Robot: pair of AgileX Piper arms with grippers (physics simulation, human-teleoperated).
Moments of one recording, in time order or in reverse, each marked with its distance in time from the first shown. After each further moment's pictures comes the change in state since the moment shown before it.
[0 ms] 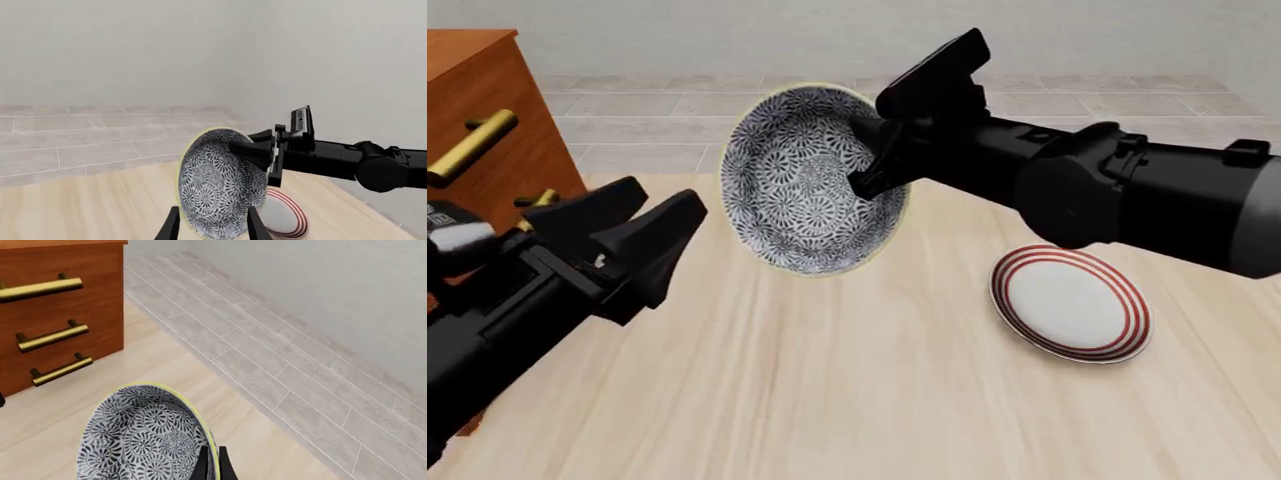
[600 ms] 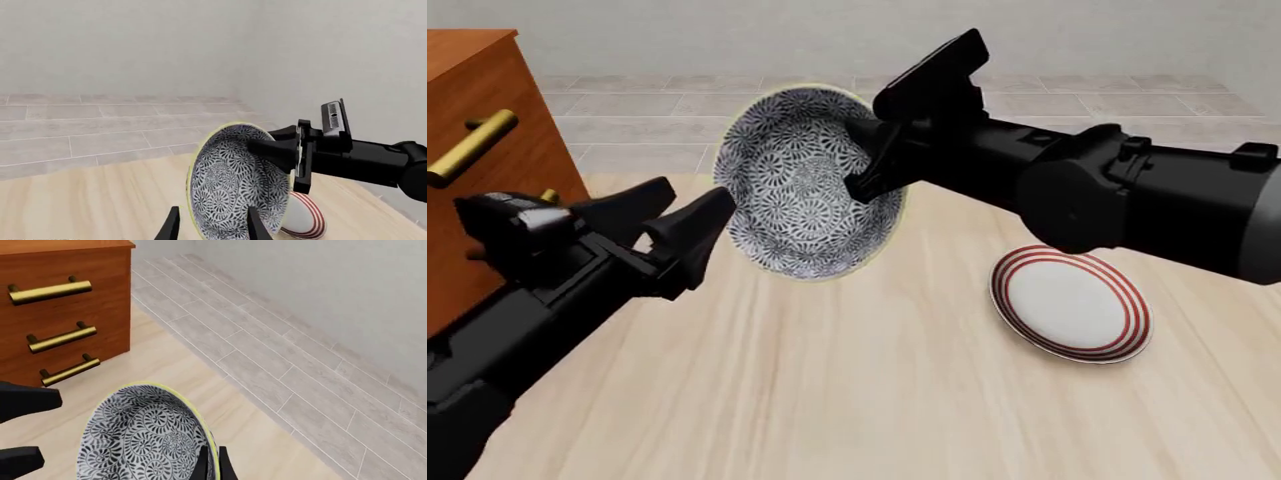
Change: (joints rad) left arm 0.032 0.186 -0.027 -0.106 0.006; right arm 0.017 -0.014 0.008 0.001 0.009
